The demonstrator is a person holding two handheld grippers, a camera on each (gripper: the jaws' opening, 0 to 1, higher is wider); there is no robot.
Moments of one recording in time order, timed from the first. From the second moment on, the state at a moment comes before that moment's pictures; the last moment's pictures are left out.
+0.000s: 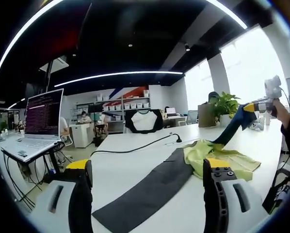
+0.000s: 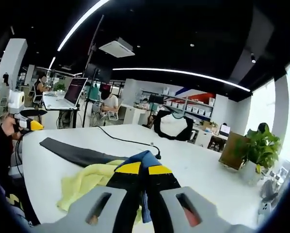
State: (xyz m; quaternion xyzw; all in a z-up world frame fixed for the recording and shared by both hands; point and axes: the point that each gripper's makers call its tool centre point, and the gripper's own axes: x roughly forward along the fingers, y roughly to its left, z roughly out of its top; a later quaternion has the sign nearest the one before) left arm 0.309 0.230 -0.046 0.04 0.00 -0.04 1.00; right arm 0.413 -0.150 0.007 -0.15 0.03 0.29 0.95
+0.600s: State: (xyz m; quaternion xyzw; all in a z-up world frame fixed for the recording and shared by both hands) left arm 0.309 0.230 -0.047 0.04 0.00 -0.04 1.00; right arm 0.451 -0.235 -0.012 -0.09 0.07 0.20 0.97
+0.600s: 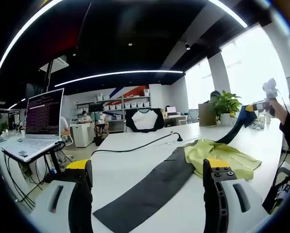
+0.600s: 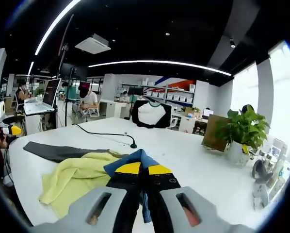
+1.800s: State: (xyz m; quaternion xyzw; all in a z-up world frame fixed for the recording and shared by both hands) left arm 0.314 0.232 -0.052 0.04 0.01 -0.04 1.00; right arm 0.482 -0.347 -0.135 -0.05 0.24 0.10 0.96
